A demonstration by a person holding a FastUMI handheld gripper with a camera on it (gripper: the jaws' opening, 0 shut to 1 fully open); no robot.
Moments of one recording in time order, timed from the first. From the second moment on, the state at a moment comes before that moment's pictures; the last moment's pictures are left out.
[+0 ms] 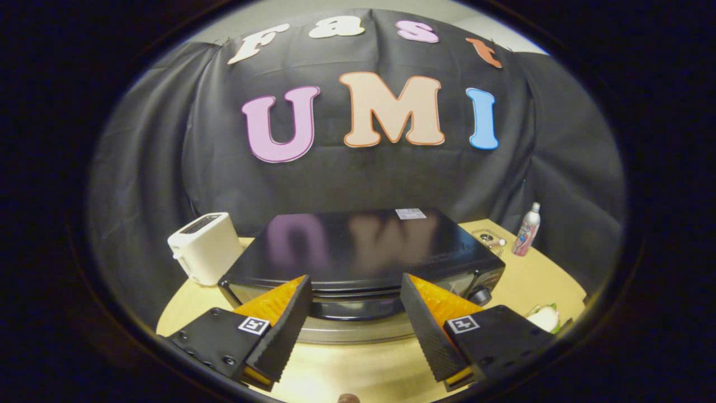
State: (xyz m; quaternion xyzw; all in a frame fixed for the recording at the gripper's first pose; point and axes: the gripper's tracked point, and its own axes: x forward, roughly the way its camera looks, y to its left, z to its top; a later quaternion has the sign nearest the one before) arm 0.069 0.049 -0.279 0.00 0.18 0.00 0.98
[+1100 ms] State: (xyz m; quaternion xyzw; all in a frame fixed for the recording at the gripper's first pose) arm -0.071 0.032 -0.350 -0.01 0.28 -0.01 0.96
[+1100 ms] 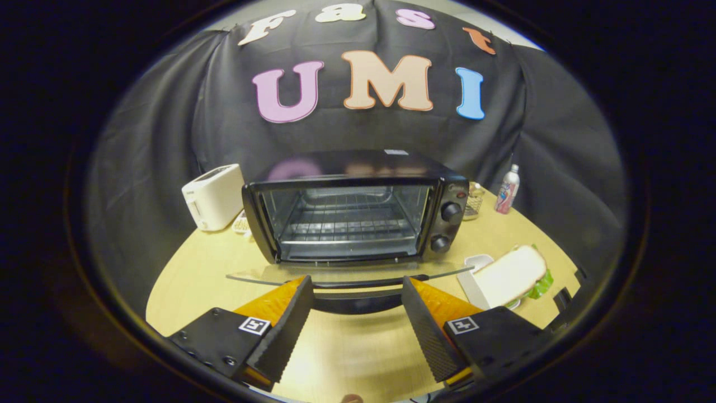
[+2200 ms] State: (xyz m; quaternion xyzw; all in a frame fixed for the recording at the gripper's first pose) arm -0.098 -0.017 -0.351 -0.01 0.29 -0.08 0.96
